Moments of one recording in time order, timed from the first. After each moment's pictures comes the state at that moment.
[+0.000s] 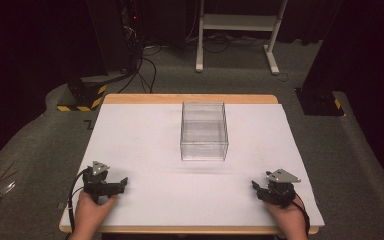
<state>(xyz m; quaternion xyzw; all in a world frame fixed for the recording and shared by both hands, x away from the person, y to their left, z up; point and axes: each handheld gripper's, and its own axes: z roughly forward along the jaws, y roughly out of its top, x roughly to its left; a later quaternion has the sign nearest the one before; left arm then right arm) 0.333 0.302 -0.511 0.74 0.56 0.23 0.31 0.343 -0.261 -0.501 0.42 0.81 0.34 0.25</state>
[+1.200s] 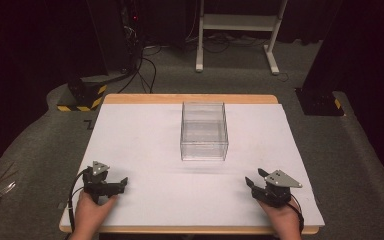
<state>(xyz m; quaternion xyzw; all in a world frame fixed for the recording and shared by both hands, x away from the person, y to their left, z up) 0.333 0.302 -0.511 0.74 0.55 0.23 0.31 0.330 -0.240 -0.484 0.39 0.78 0.42 0.26</state>
